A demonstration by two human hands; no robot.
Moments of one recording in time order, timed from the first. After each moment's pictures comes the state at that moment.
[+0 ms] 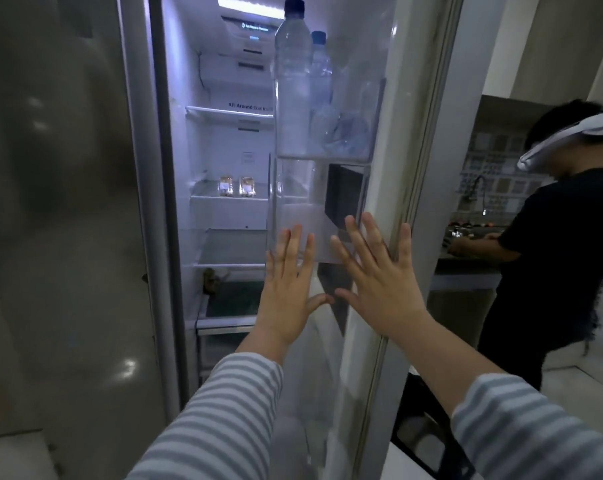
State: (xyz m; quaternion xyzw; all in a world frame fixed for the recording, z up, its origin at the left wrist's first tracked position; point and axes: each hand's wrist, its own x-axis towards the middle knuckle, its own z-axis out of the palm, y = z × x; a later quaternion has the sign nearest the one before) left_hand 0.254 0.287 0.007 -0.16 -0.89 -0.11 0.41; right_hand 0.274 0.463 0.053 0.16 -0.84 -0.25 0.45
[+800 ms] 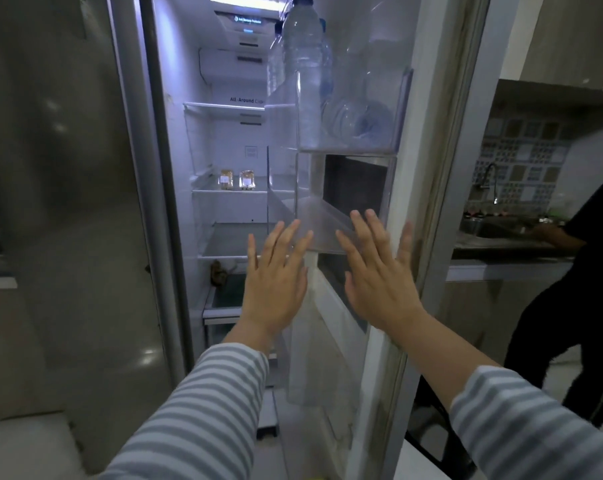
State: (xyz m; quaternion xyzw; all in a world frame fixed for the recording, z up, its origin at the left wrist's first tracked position) left_hand 0.285 0.313 0.017 -0.13 -0.87 -0.05 0.47; right_hand 0.287 0.499 0.045 0.20 -0.86 -0.12 0.46
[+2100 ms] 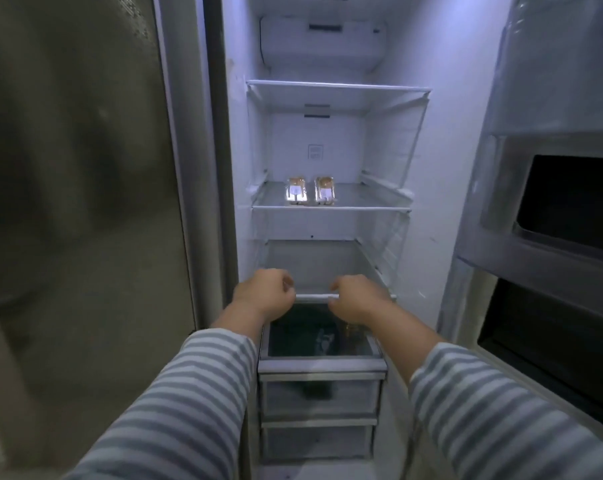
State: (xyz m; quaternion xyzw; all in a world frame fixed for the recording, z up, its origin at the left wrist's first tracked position) left_hand -0.002 0.040 0.016 0.05 -0.97 -0.20 0.09; right_hand -0.043 0.204 0.014 0.15 -0.98 0.11 0.02
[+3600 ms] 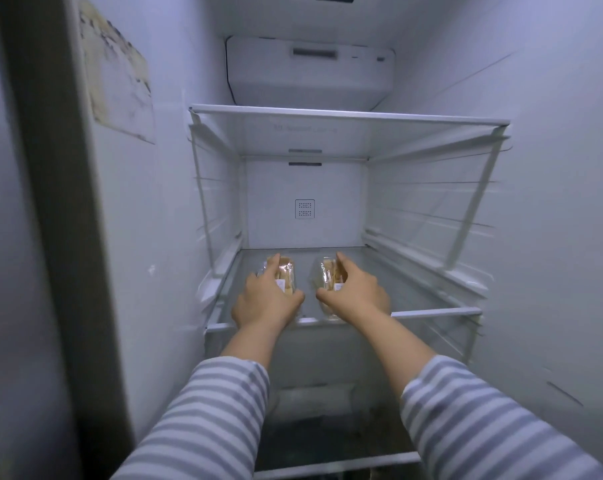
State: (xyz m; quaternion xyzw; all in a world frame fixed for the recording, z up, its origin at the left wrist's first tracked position) left_hand -0.355 -0.018 0.082 0.14 -0.90 -0.32 0.26; right_hand -0.379 0.122 0.092 0.03 -0.92 0.35 0.17
